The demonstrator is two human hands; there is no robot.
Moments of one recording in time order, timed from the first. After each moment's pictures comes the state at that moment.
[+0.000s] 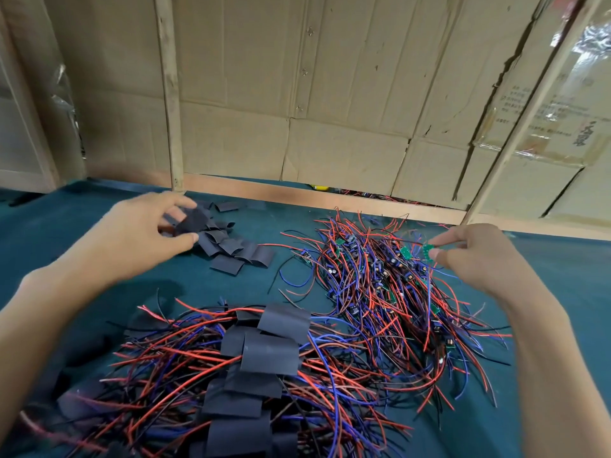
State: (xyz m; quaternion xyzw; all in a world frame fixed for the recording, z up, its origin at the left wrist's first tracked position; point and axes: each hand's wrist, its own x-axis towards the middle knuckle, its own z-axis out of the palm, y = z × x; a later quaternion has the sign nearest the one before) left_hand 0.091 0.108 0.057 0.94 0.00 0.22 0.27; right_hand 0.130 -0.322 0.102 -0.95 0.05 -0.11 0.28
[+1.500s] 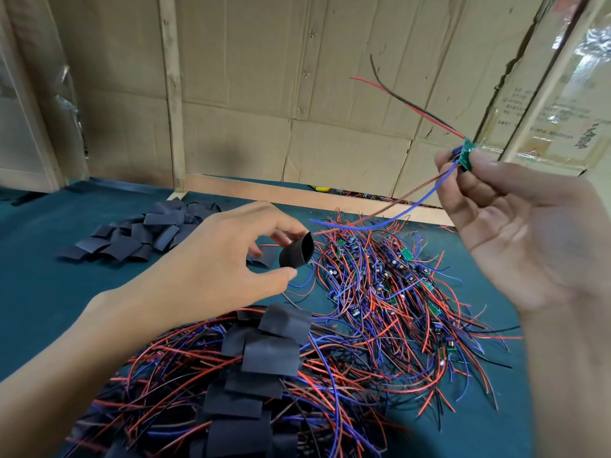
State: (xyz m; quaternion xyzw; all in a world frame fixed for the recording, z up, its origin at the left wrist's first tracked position) left_hand 0.039 0.001 0.092 0.88 -0.25 0.21 0.36; right_hand 0.058 -0.270 0.168 -0.48 -0.13 -0.04 0.87
